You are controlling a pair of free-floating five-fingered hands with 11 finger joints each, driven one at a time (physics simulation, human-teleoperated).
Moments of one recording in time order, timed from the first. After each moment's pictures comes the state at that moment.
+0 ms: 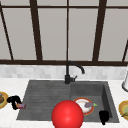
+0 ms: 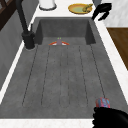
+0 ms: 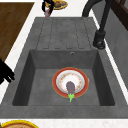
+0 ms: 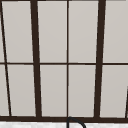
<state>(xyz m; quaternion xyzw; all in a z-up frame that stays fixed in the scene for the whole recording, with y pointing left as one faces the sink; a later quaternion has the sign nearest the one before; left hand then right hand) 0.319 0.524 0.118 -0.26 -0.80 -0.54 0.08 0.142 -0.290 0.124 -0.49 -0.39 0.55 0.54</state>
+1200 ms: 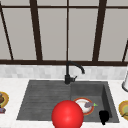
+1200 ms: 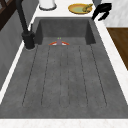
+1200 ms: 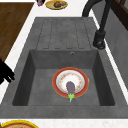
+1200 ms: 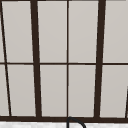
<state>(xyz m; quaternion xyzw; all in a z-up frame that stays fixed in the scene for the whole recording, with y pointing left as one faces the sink) 0.237 0.683 0.157 -0.26 -0.79 -0.54 0.09 0.142 -0.290 0.124 -0.49 -0.39 0.55 0.54</state>
